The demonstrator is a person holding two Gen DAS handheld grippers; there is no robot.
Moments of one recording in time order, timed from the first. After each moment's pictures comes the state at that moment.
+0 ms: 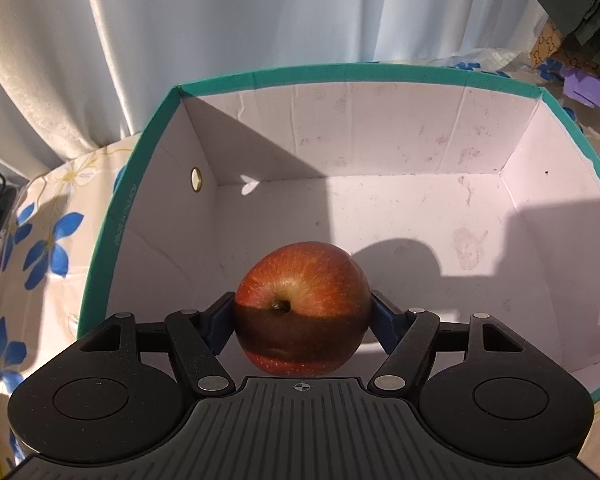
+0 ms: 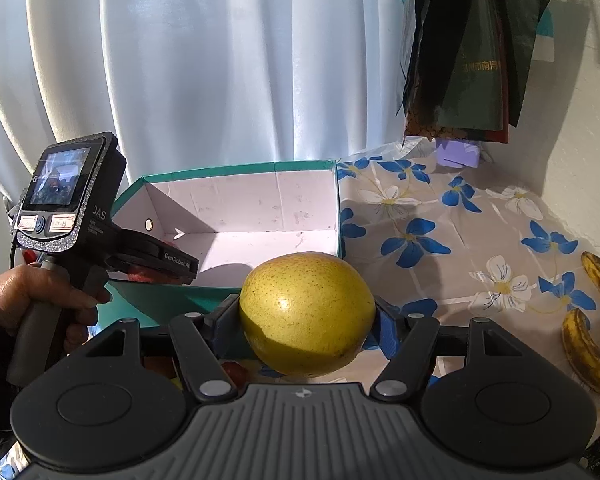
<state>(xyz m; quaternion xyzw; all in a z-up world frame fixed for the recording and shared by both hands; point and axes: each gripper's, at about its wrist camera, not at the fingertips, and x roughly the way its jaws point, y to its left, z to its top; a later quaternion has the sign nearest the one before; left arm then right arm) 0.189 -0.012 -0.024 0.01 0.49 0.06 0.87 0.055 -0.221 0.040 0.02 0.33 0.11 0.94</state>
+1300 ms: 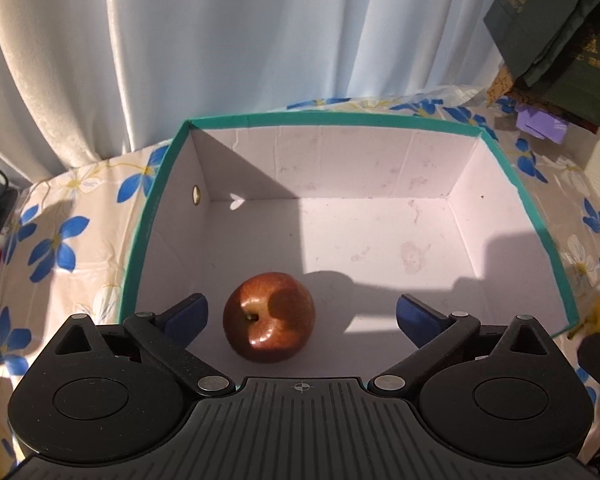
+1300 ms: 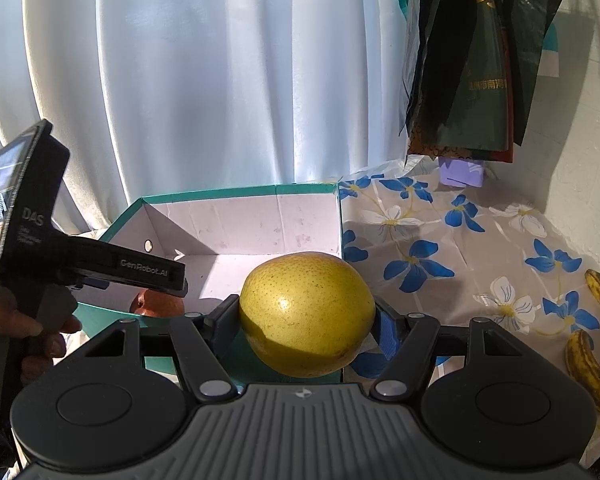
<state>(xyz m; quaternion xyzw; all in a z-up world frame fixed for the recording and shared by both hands) 0.146 -0.014 0.026 -0.02 0.46 0.02 0.89 0.069 -0.216 0.048 0.03 0.31 0.11 0.94</state>
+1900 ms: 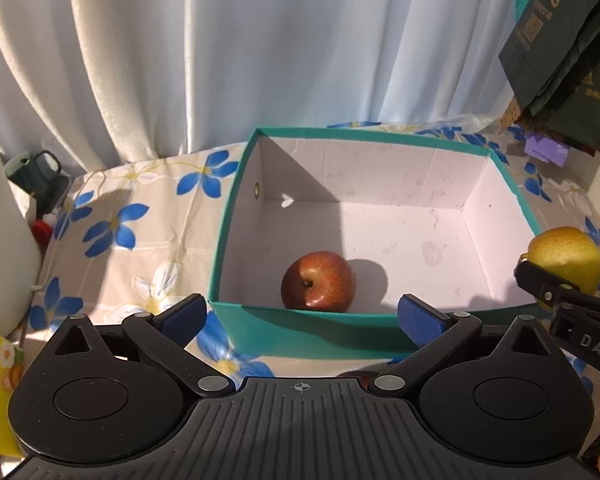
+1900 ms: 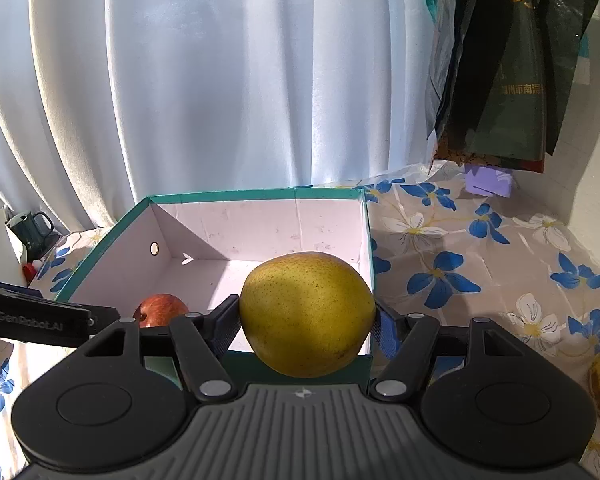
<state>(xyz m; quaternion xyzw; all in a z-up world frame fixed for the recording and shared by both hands) 0.084 0.014 0.054 -0.05 0.42 0.06 0.90 0.093 -0.190 0.038 0.01 0.31 0.13 0.94</state>
